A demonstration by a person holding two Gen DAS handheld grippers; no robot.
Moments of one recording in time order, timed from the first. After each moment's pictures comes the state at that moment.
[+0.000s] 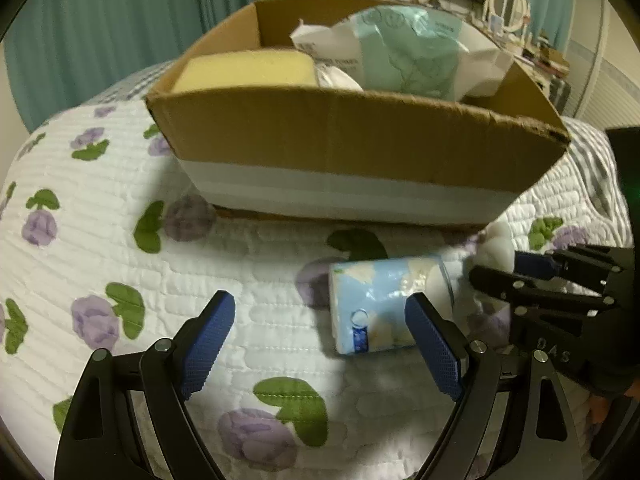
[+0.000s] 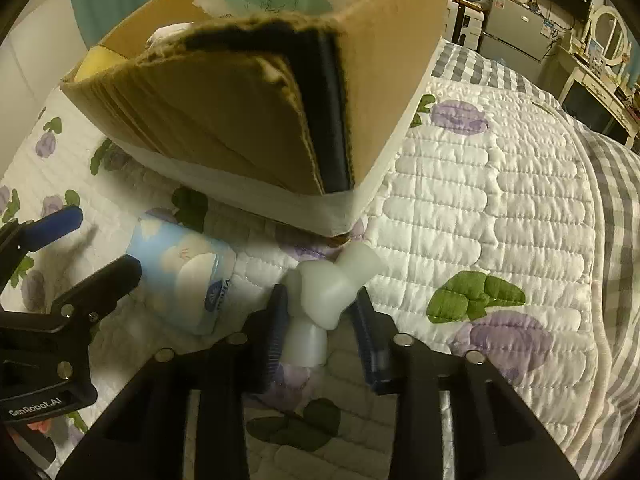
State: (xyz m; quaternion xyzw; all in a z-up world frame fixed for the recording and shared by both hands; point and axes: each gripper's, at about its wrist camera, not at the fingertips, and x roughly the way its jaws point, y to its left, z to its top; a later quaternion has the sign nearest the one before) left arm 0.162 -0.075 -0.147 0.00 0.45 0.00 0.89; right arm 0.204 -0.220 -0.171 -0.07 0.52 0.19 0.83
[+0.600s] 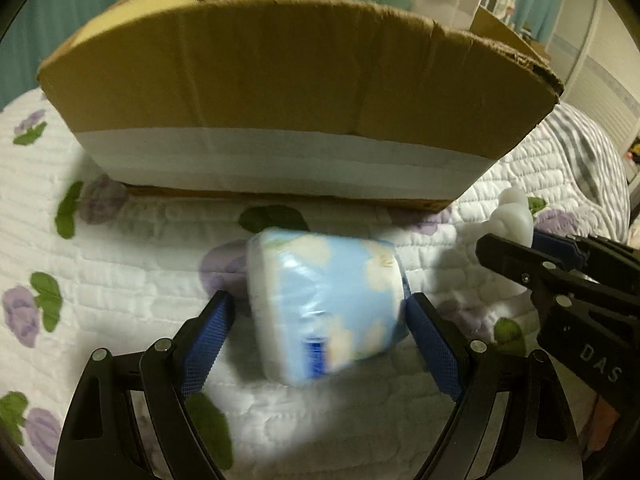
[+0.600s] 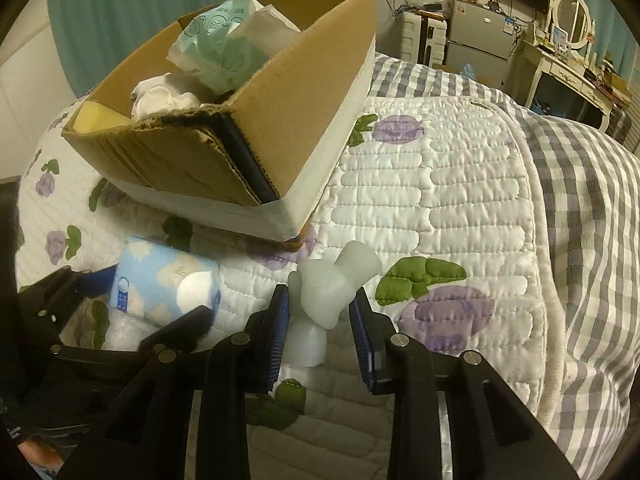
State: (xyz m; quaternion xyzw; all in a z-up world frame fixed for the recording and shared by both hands) left arm 0.177 -0.097 -0.175 -0.03 0.48 -0.05 0.87; right arm 0.192 -0.256 -0.152 -0.03 0.49 0.15 0.86
